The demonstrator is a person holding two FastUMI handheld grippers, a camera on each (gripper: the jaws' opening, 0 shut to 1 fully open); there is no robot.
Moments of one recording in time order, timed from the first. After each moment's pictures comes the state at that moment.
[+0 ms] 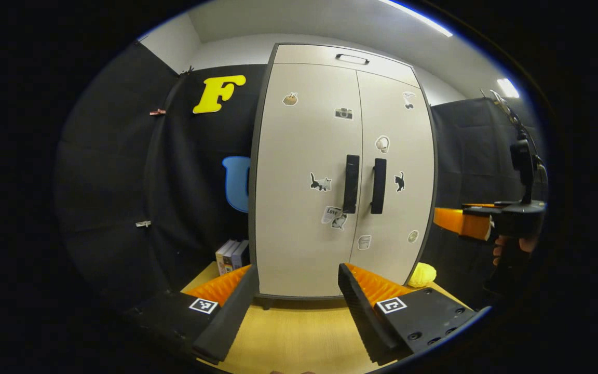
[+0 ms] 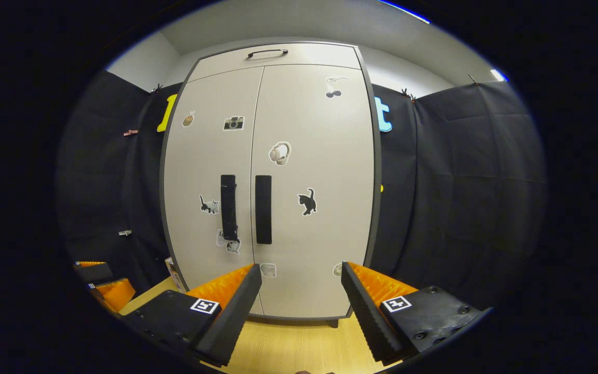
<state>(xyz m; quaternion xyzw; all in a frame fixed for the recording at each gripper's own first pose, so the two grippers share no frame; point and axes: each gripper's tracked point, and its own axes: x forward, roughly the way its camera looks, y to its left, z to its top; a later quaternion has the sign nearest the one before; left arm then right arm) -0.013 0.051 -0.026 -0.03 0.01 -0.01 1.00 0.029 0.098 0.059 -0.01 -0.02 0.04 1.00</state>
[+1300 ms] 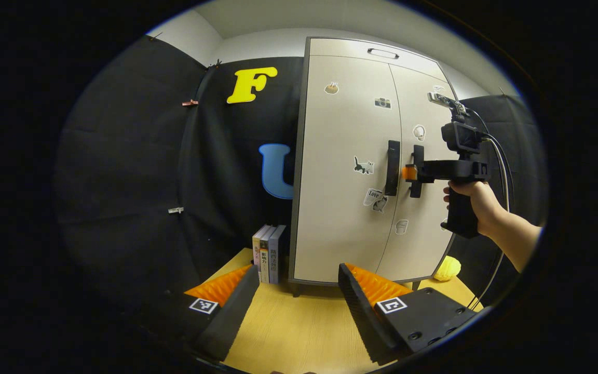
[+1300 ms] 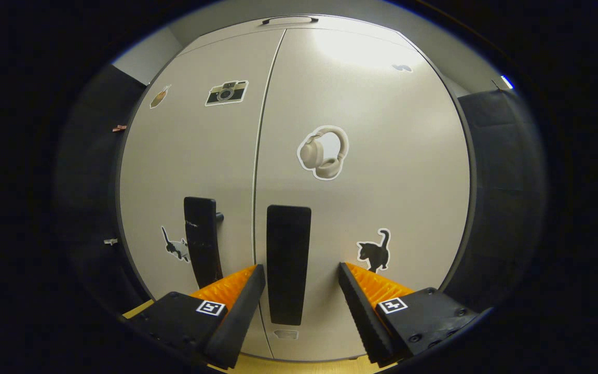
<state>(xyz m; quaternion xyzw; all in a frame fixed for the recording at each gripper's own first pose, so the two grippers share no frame) -0.037 0.109 -0.065 -0.05 0.05 0.07 1.00 0.200 0.170 0.083 -0.02 -0.03 0.05 1.00</state>
